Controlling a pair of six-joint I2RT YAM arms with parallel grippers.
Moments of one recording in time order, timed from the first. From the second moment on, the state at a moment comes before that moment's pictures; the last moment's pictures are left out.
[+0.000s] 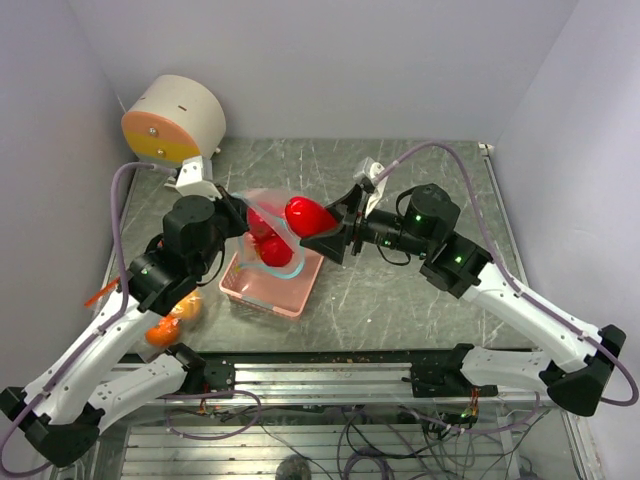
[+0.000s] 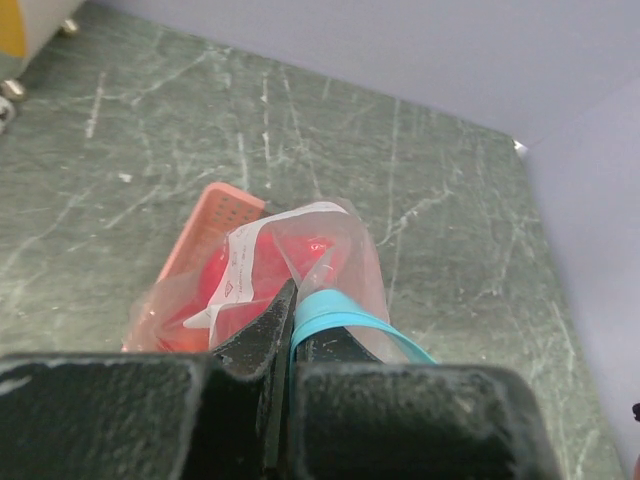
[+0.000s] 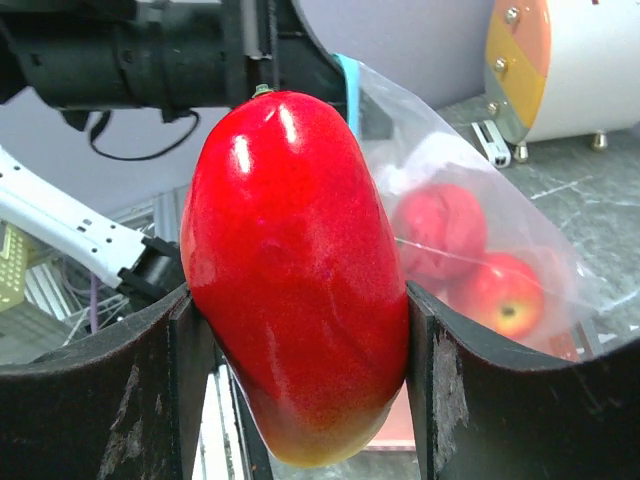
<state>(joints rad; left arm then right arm) -0.65 0.86 1.07 -0.44 -0.46 -0.57 0.85 1.13 1.13 -0.02 -0.39 0.15</state>
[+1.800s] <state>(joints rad) -0.64 1.03 0.78 -0.18 -0.32 -0.67 0.94 1.60 1.25 -0.20 -0.02 0.38</state>
